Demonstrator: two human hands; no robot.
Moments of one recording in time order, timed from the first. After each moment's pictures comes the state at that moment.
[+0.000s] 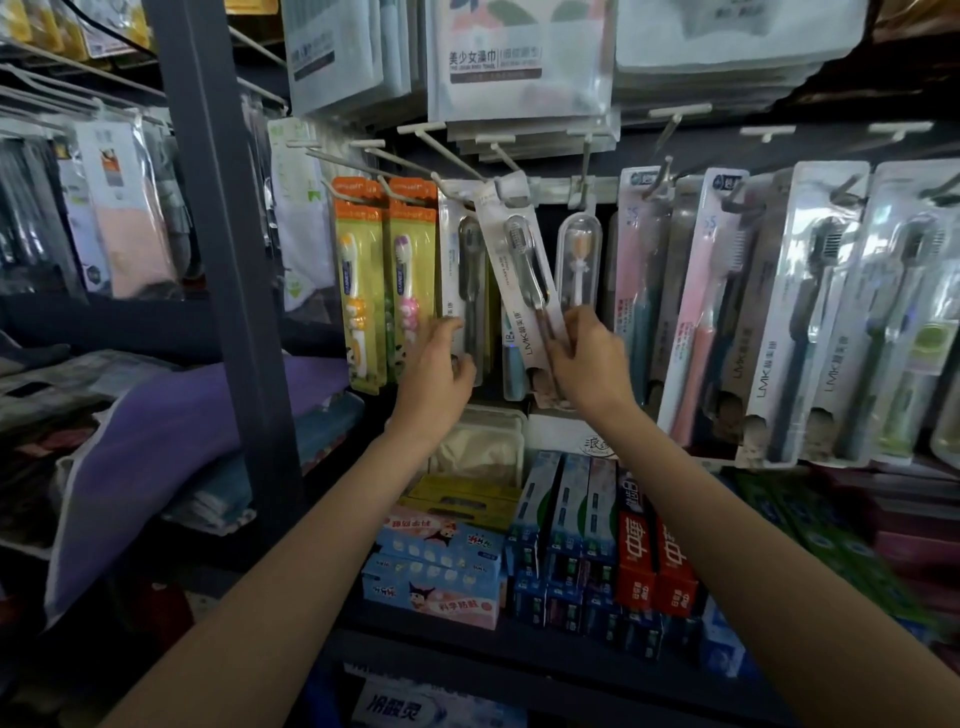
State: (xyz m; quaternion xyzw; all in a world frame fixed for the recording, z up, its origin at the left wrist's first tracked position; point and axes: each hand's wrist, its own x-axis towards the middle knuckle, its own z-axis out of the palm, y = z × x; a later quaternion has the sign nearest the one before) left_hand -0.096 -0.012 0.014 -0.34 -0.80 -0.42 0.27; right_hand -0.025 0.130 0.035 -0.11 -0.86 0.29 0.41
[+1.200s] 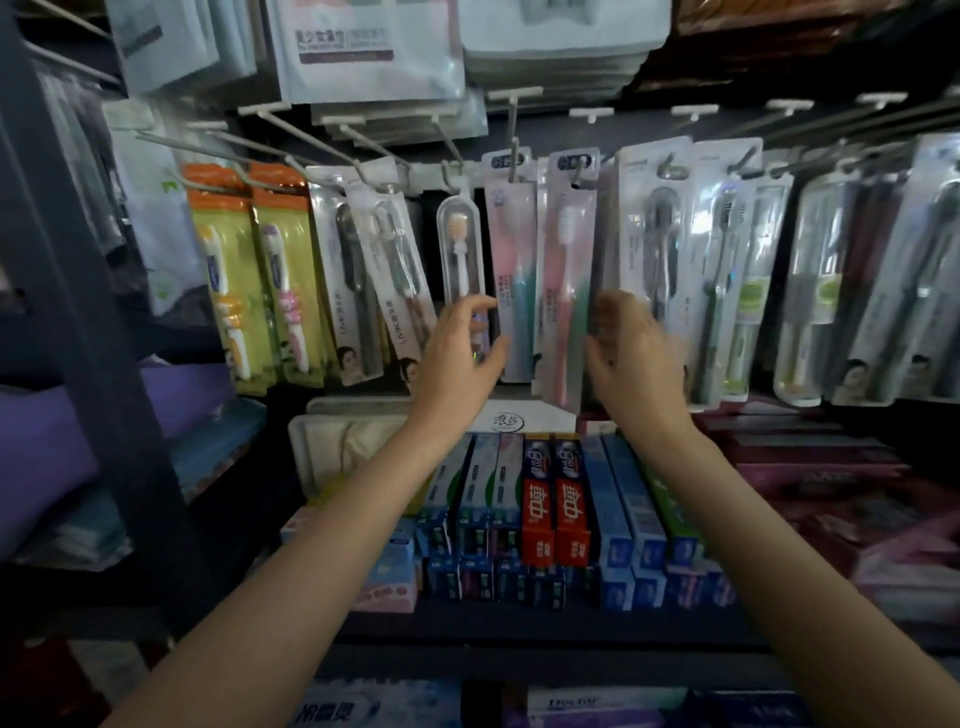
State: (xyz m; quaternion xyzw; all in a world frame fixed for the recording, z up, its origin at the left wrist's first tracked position) left_hand -0.026 0.074 0.014 -0.45 -0.70 -0.52 0.21; right_hand 0.088 0.191 0.018 -0.12 -0.83 0.18 0.52
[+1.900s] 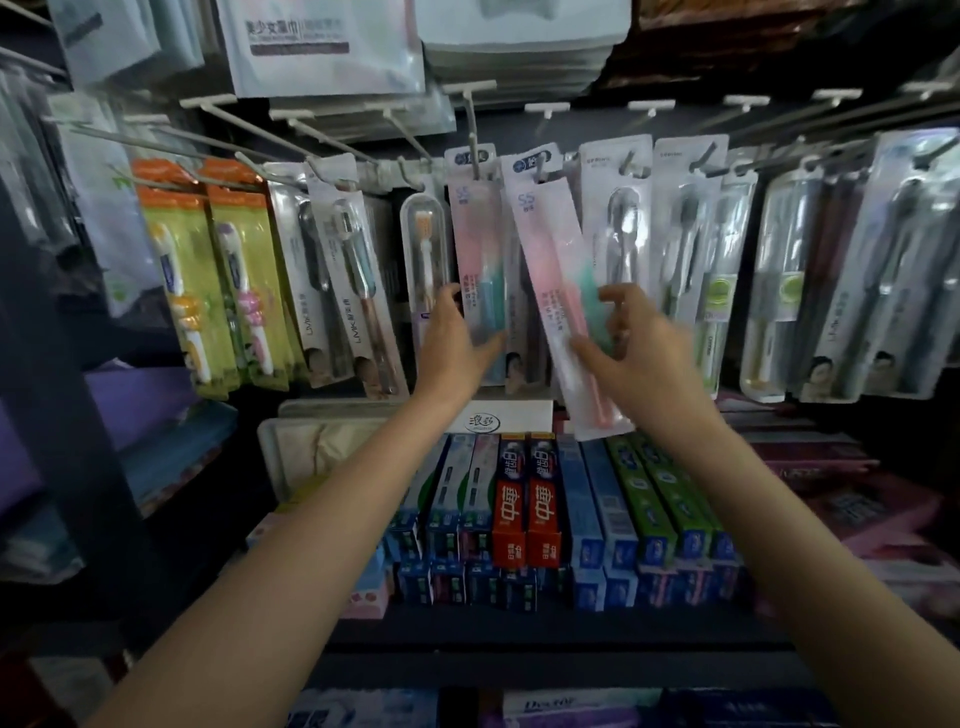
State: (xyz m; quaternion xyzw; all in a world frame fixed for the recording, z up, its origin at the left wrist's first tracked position) left_hand -0.038 0.118 0.020 -0.39 -0.74 -0.53 0.13; right_hand 0.125 0.200 0.037 -0.16 -0.86 0.20 0.45
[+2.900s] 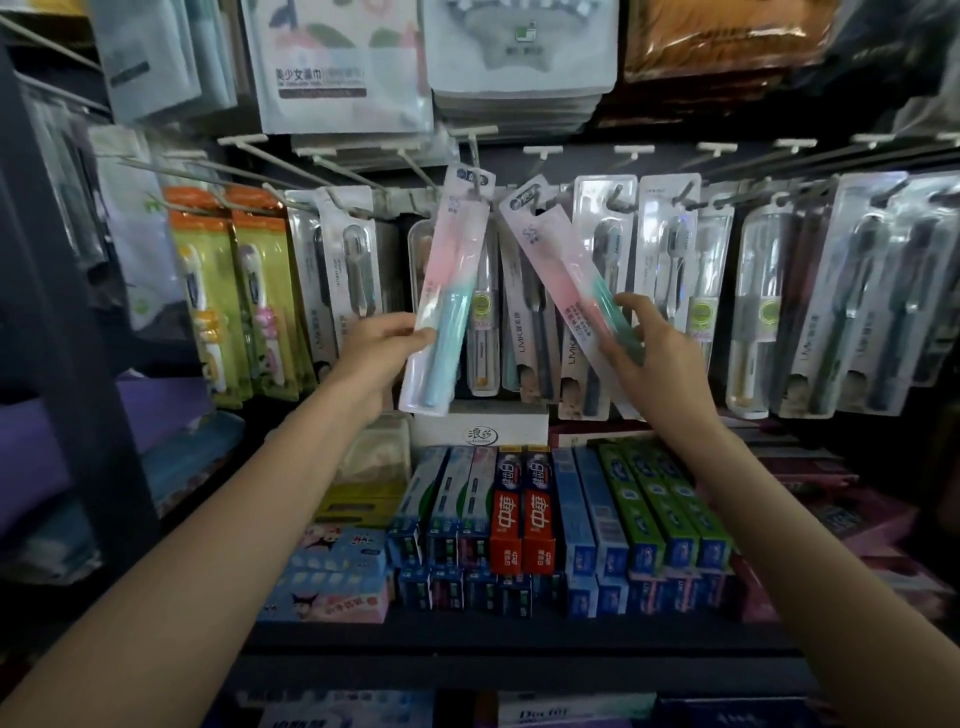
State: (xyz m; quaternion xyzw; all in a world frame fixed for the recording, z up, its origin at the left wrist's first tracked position) left_hand -0.032 0.048 0.055 -0.28 -0.68 -0.67 -0.03; right_hand 0.130 0.228 0.035 -0.15 -0.85 0.13 0.49
